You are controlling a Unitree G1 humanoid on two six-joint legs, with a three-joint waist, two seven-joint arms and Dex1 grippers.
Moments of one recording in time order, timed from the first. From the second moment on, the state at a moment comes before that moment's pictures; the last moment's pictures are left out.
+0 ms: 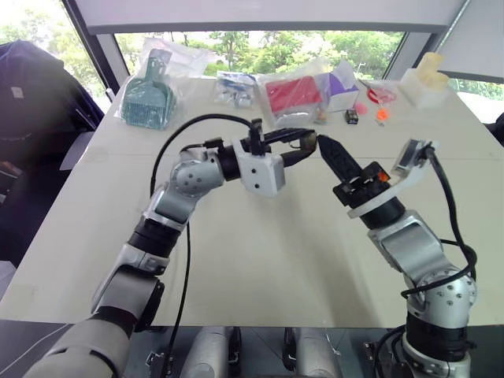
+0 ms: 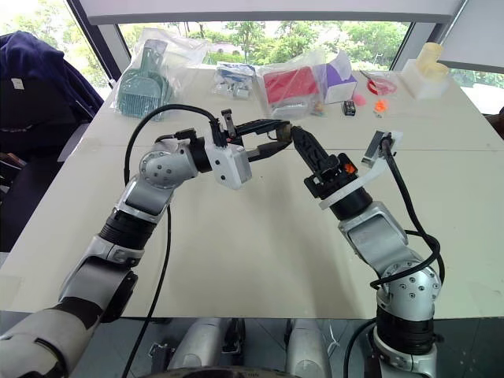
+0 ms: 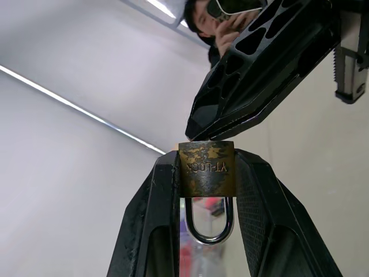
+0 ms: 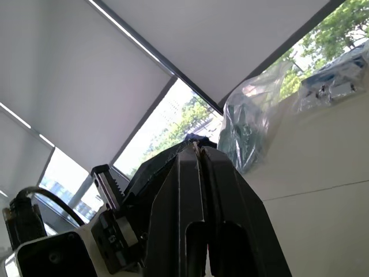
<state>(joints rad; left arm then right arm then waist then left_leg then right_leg) -0.84 0.30 -0.26 0.23 0.25 -0.63 -0.65 -0.24 -0.29 -0.21 -0.56 1.53 0.57 -0.13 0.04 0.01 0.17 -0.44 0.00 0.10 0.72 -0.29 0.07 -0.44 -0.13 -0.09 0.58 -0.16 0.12</state>
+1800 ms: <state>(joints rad) -0.90 0.33 -0.35 0.37 0.22 -0.73 -0.68 -0.26 -0.57 -0.21 -0.46 1.28 0.69 0.19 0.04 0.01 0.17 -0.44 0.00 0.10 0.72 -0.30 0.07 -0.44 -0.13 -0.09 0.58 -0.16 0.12</state>
